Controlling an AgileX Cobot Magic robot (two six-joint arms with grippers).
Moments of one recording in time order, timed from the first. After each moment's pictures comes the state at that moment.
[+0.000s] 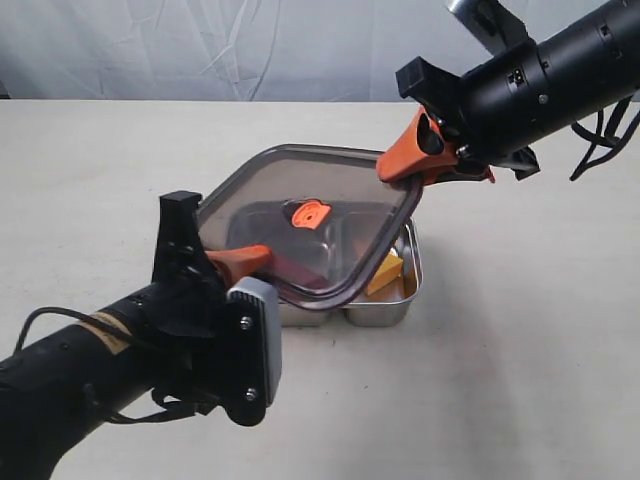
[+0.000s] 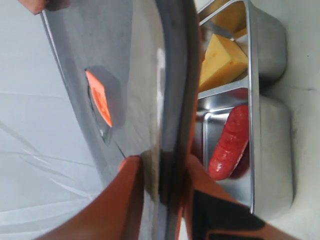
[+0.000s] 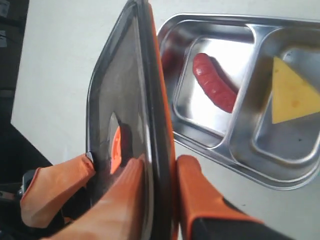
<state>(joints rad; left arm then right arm) -1.14 1.40 -0.40 -0.88 -0.66 1.79 0.35 1.58 -1.13 0.89 1.02 -0.42</state>
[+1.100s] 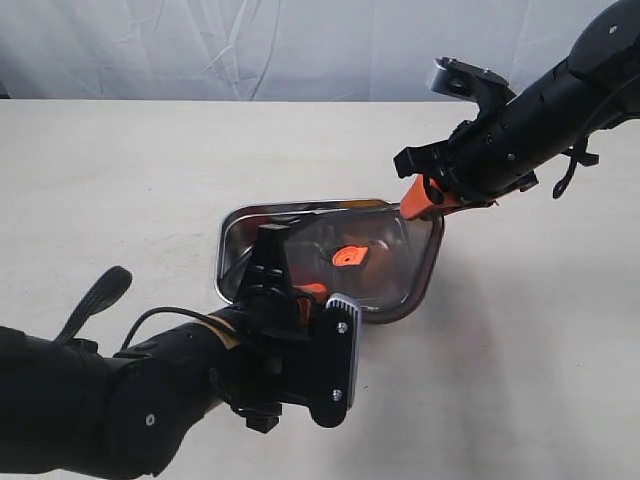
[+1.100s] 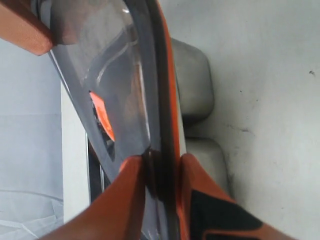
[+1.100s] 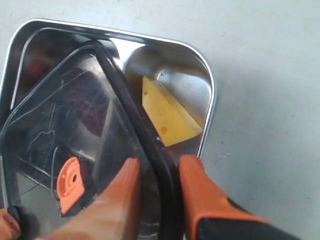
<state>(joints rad) -1.14 1.67 -0.58 -0.93 -0.53 1.78 0.36 1.77 -1.13 0.69 0.79 -0.55</state>
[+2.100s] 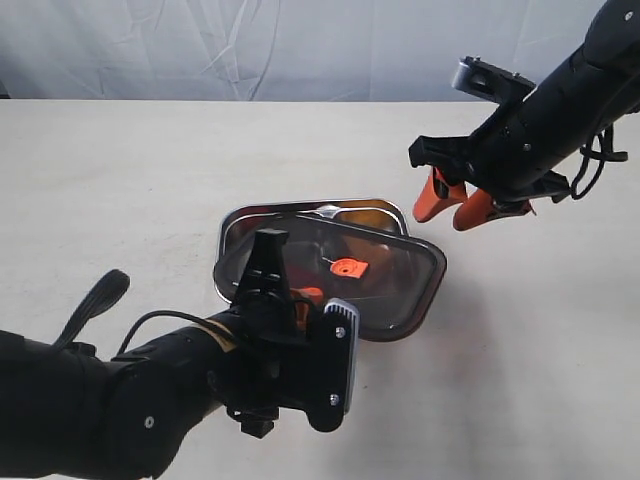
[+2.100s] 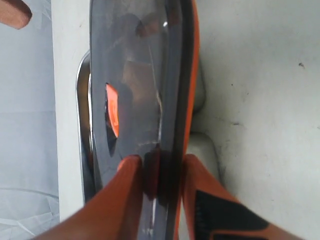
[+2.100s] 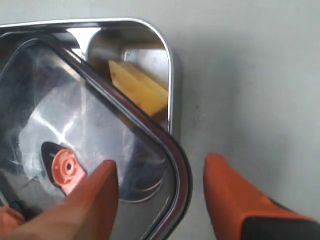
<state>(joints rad) -1.14 1.67 -0.58 -0.95 -0.53 1.80 0.35 1.73 -1.14 0.56 0.87 -0.24</state>
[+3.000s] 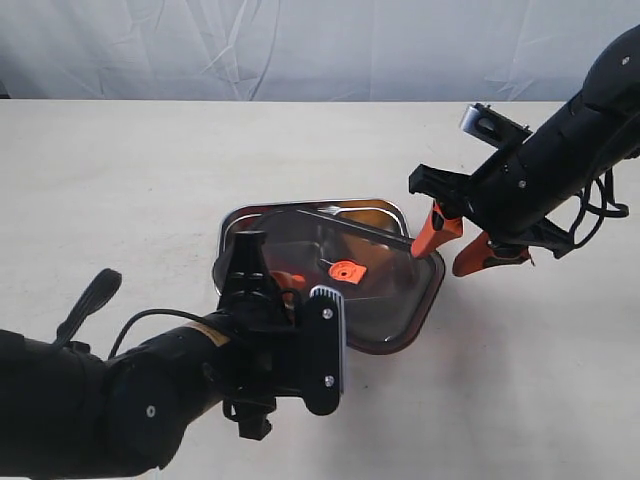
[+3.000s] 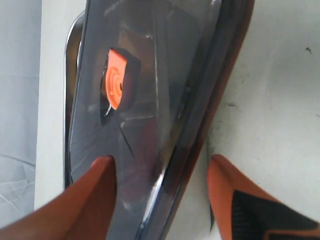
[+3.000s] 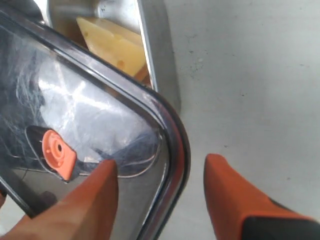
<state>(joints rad) -1.14 1.67 -0.58 -1.10 -0.53 1.80 0.35 1.73 -1.02 0.63 0.86 -0.12</state>
